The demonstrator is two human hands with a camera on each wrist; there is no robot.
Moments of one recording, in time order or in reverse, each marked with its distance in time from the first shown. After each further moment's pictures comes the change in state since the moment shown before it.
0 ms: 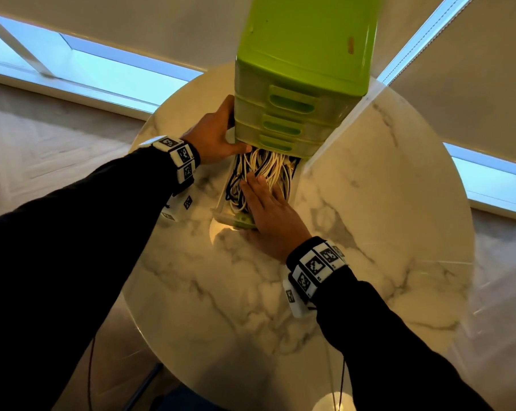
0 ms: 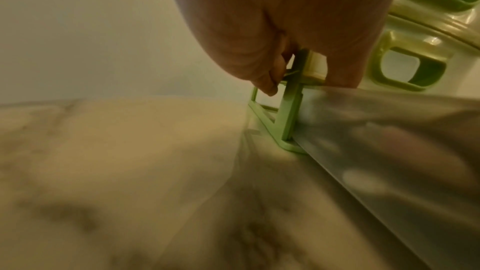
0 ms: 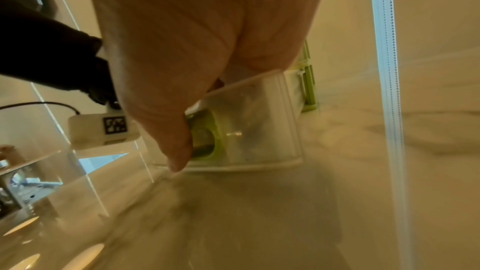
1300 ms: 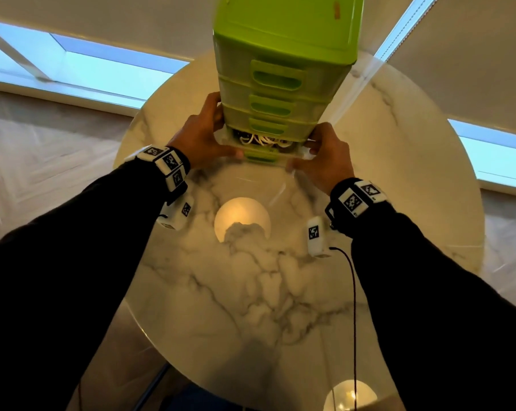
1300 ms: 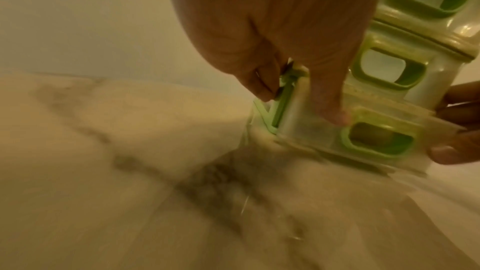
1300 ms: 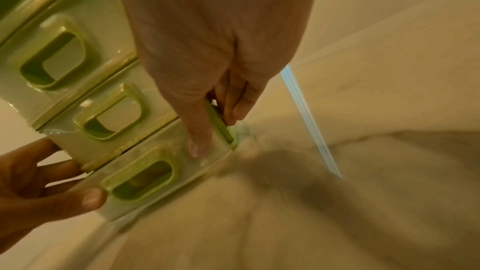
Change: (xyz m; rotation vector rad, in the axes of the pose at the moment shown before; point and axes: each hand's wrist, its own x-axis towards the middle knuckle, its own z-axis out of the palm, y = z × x) left_hand -0.017 -0.006 0.016 -0.058 0.026 -0.117; right_hand 0.022 0.095 -0.059 0.647 0.364 0.573
